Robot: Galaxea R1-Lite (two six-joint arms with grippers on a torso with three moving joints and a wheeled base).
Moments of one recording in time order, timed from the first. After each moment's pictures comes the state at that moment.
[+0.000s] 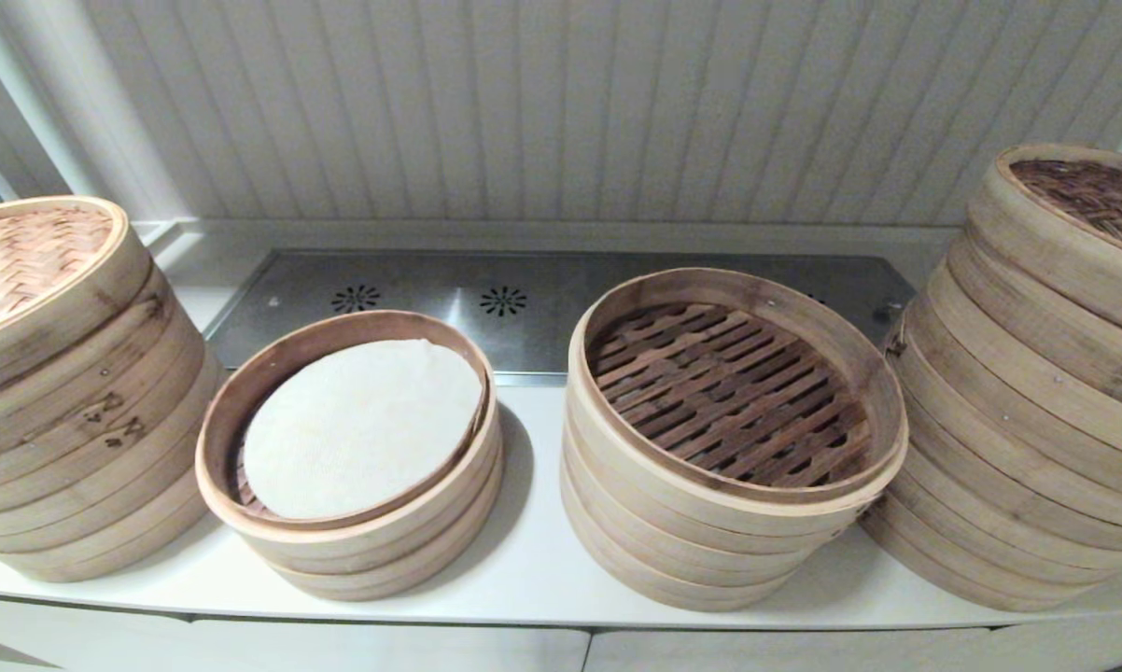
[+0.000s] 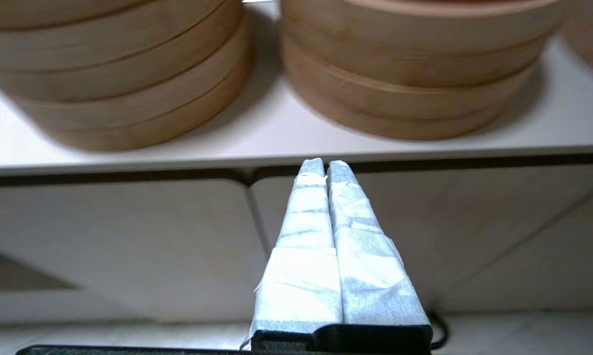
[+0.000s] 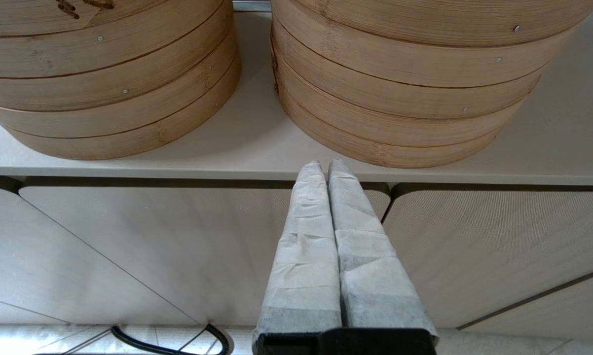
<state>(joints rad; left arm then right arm) -0.01 0.03 -0.07 0.12 -0.06 0.05 0.00 0.00 -0.07 0.15 -0.01 0.02</state>
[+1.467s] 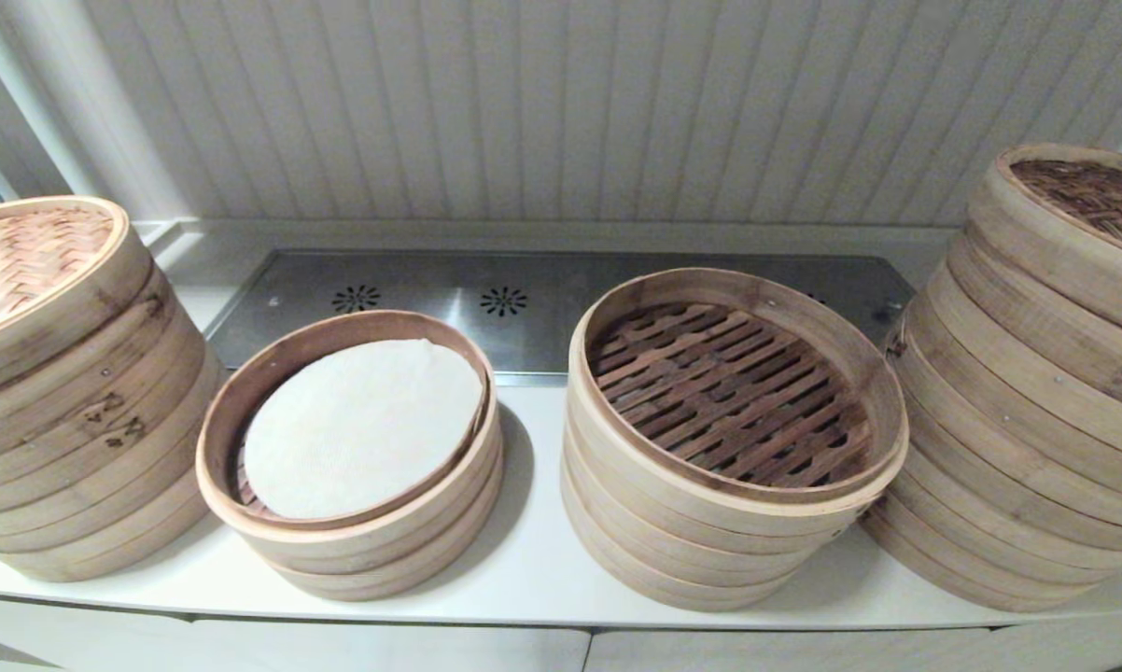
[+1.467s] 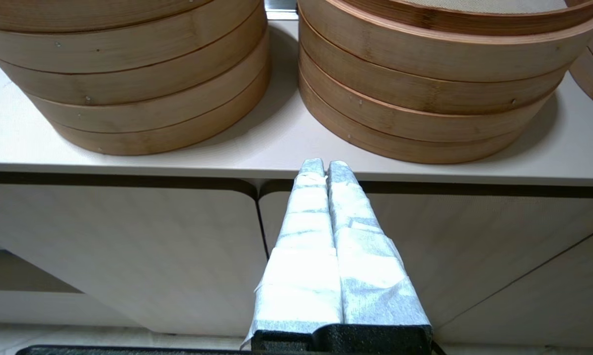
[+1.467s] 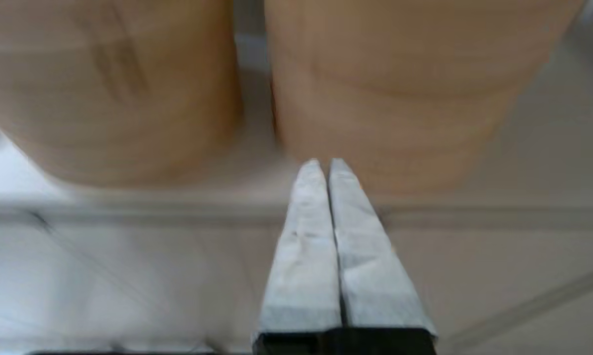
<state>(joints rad) -0.01 0.00 -0.03 0.07 0.00 0.02 0.00 0.02 -0.26 0.21 -0.02 0.01</state>
